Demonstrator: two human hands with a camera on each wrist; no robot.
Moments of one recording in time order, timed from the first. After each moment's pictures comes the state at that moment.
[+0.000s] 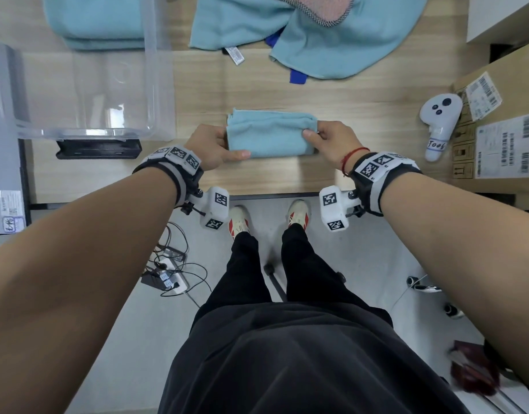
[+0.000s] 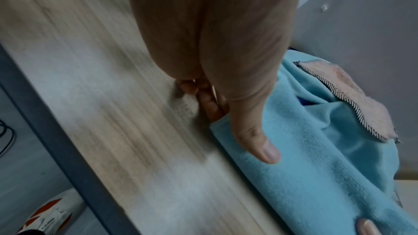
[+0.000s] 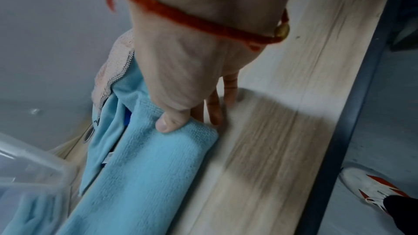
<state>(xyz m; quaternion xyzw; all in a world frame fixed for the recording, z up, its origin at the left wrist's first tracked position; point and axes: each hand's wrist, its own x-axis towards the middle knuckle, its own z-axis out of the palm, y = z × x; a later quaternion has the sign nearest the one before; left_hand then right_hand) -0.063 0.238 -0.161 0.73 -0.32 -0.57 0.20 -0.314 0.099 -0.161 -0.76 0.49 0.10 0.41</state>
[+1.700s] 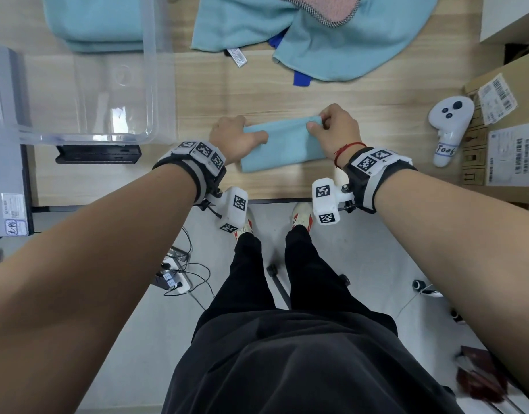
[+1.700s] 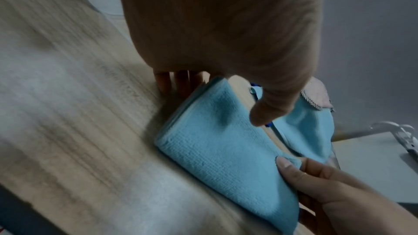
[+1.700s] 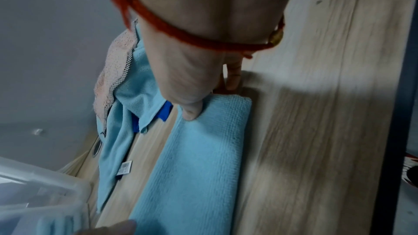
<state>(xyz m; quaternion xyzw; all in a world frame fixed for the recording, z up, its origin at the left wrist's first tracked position) -0.098 0.192 -0.142 0.81 -0.32 -0.49 0.10 -0.294 0.088 -0.173 -0.69 0.60 -0.01 0.41</state>
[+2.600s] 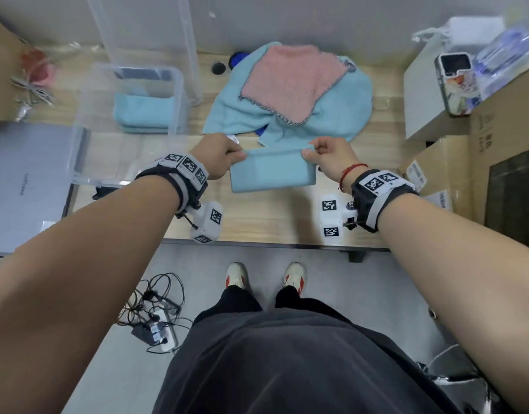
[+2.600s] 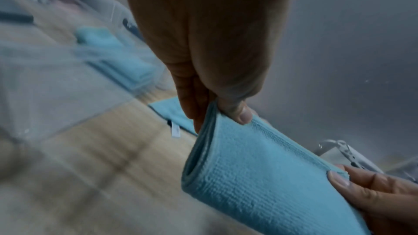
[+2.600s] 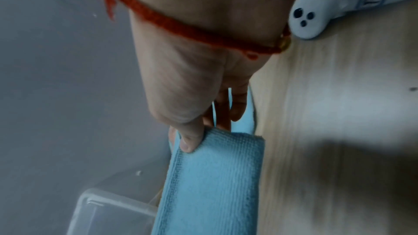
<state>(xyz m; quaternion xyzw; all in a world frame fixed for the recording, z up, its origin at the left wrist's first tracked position) -0.096 0.164 -0.011 0.77 -0.55 -0.31 0.07 -0.328 0.029 -0.050 -0.67 0.47 -0.09 0.56</state>
